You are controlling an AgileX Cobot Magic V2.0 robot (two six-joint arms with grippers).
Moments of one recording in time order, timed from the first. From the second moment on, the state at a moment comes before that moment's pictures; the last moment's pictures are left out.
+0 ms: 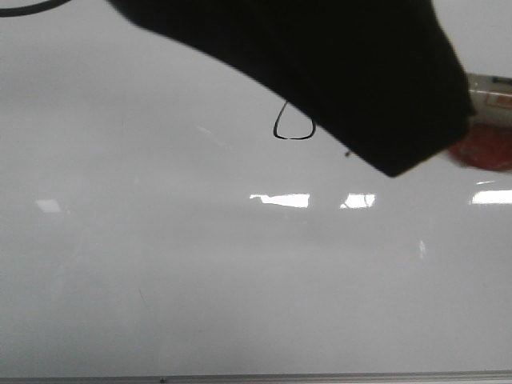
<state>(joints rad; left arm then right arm) -0.99 1.38 -1.18 -0.46 0.84 0.85 0.63 0.89 -0.87 0.32 1.06 -0.71</state>
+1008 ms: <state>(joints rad) -0.99 1.41 -1.18 -0.48 0.82 0.84 0.63 0.89 -0.87 0.29 1.04 -0.70</state>
